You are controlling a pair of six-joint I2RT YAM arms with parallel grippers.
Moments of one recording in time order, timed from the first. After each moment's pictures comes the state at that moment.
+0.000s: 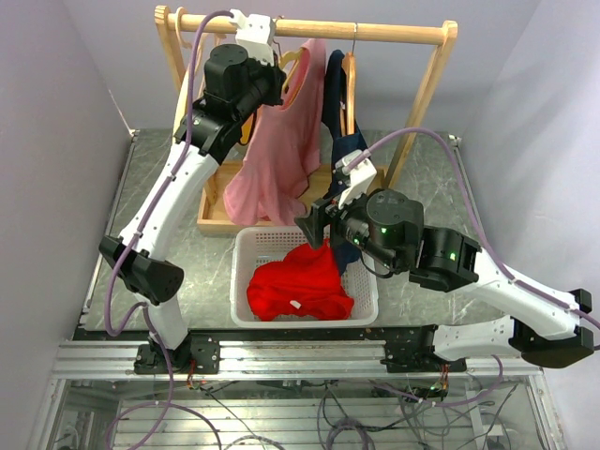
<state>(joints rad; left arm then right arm) -0.53 1.78 2.15 -0.40 -0.08 -0.12 1.21 1.16 1.46 -0.54 0.46 0.25</state>
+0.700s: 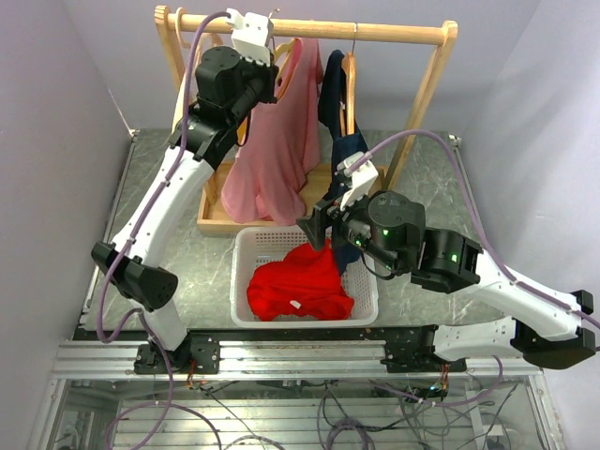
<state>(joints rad) -0.53 1.74 2.10 -0.31 -0.12 0.00 1.21 1.14 1.43 -0.54 0.46 0.25</state>
